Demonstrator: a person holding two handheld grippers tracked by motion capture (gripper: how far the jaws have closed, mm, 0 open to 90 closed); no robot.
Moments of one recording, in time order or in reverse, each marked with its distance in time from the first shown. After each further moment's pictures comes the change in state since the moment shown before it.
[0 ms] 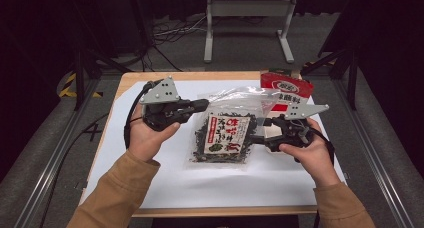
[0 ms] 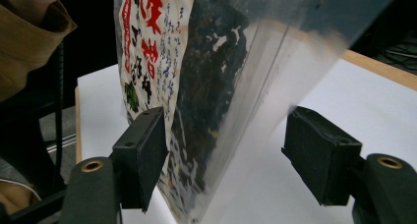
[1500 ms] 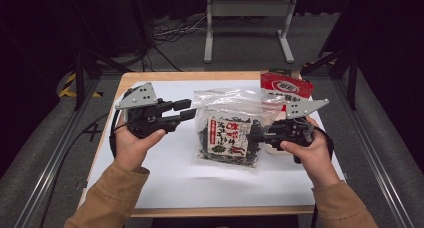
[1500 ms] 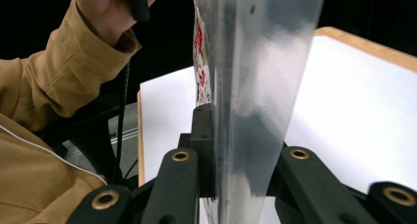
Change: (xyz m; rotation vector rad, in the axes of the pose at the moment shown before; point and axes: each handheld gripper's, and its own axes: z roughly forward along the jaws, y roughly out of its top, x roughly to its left) left arm 0.006 -0.028 -0.029 -0.054 0.026 -0.142; right arm 0.010 0.018 -0.008 -0.014 0.194 0.000
